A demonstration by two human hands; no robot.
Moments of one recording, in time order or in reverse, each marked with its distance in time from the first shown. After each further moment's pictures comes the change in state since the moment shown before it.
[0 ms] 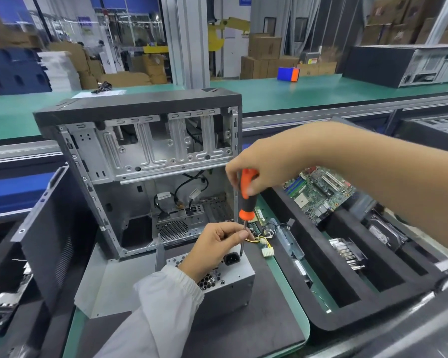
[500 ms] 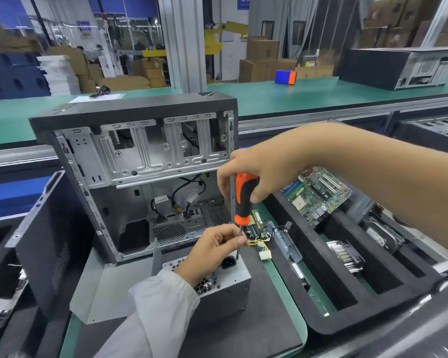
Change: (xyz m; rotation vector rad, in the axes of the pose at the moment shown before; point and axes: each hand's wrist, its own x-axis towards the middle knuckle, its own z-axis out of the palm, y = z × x) left_hand 0.002 0.001 0.004 0.017 -0.069 0.014; right_hand -0.011 0.006 -0.003 0.021 -0.023 -0.078
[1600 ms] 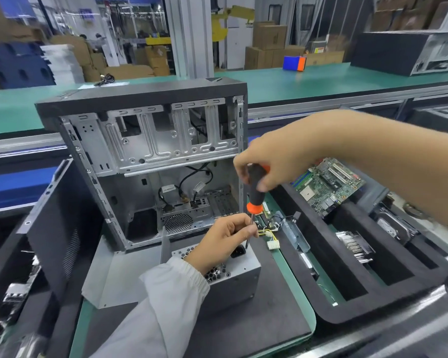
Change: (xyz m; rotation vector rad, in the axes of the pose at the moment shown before) left_hand -0.002 0.005 0.001 0.052 -0.037 -0.017; right_hand 0.010 -0.004 0.006 -0.019 0.017 0.109
